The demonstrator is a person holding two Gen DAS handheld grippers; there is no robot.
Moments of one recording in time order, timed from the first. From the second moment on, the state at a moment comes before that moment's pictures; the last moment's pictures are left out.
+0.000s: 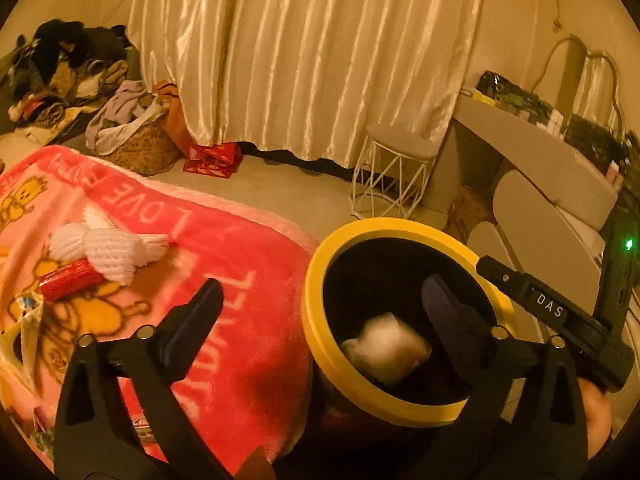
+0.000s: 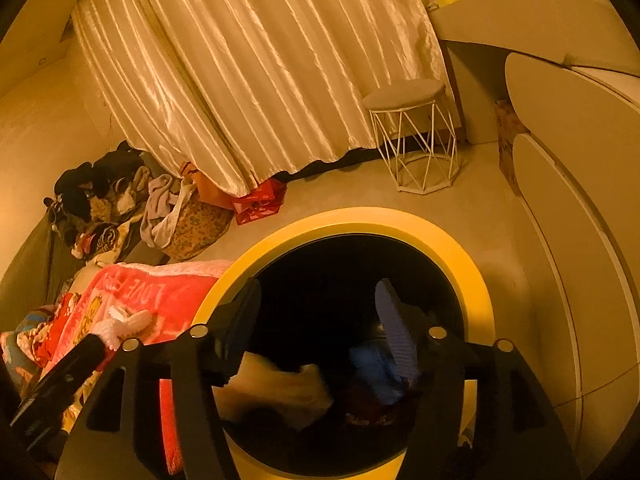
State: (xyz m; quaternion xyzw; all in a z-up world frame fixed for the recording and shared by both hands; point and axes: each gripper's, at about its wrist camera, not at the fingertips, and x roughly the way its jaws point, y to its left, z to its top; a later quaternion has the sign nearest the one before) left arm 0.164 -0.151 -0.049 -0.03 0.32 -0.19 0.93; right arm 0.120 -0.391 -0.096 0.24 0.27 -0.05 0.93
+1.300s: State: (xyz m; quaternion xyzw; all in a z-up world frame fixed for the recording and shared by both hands) left arm 0.117 -0.035 -0.018 -0.08 0.26 -0.06 0.96; right arm 0.104 -0.280 -0.051 0.10 0.22 0.13 0.96
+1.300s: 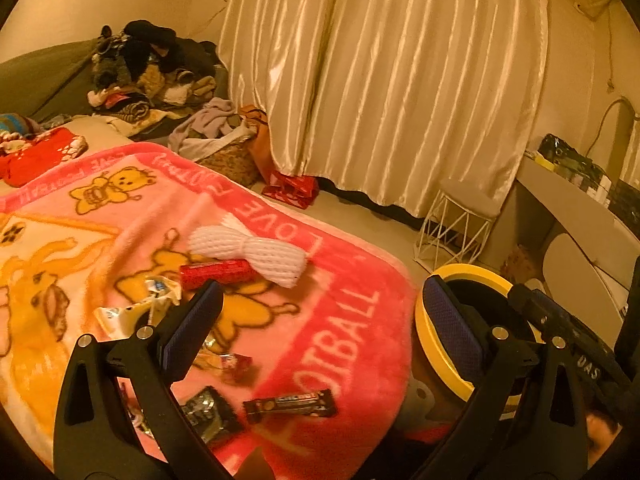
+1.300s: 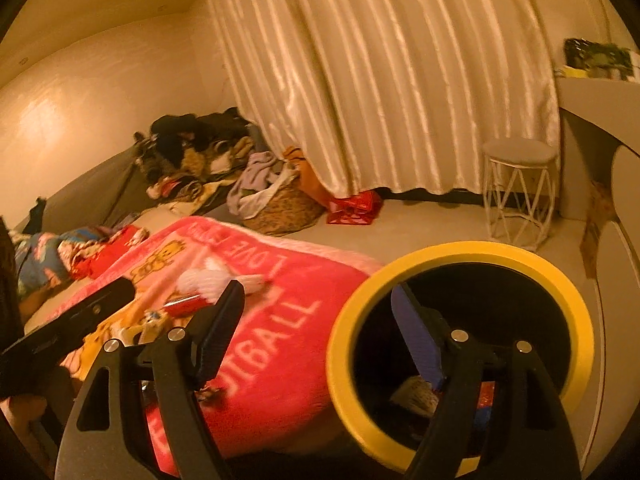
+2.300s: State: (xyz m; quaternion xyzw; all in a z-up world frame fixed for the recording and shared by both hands) left arm 0.098 0.062 -0.004 -0.13 0.24 0.02 0.96; right arm 0.078 -0.175 -0.064 -0.03 0.26 0.28 0.92
